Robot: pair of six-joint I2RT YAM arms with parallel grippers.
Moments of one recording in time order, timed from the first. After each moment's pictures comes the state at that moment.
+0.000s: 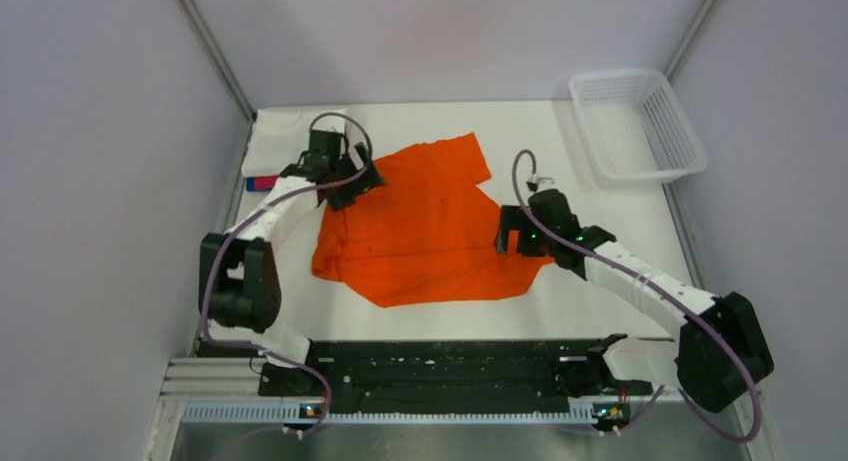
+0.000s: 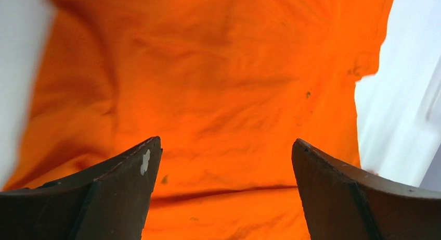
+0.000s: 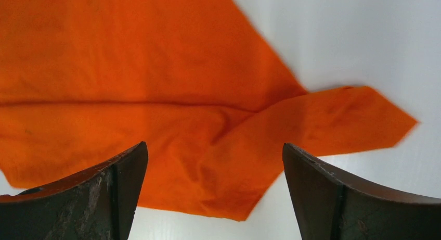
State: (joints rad) left arm -0.16 1.56 1.16 -0.43 0.11 -0.67; right arm 0.49 1.17 0.73 -0.34 0.11 0.47
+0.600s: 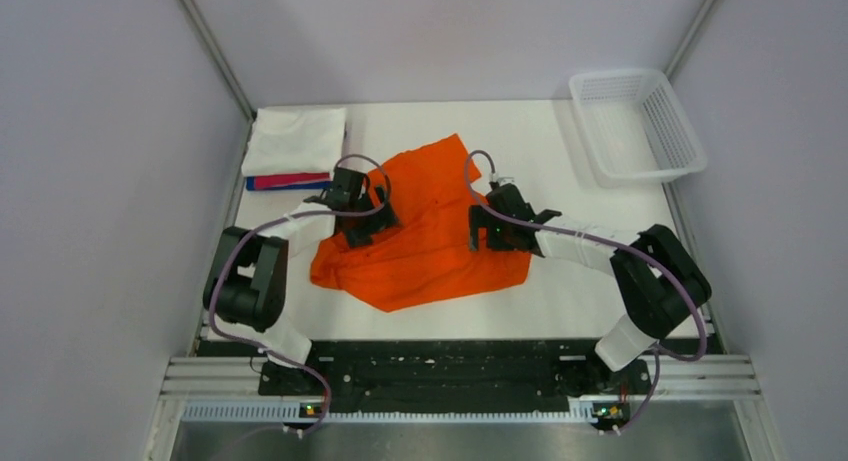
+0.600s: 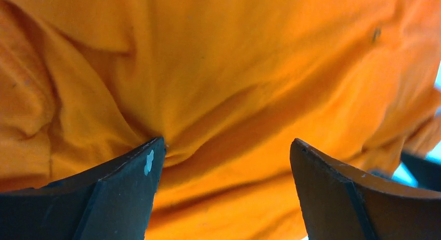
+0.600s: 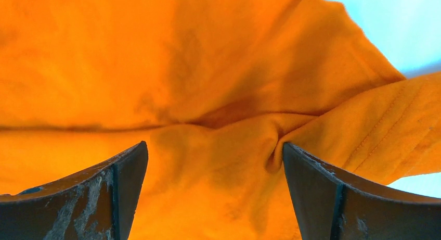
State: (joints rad) left arm -0.29 1.64 0.91 -0.27 0.15 -0.72; right arm 0.62 1.60 0.88 -0.20 0.14 0.50
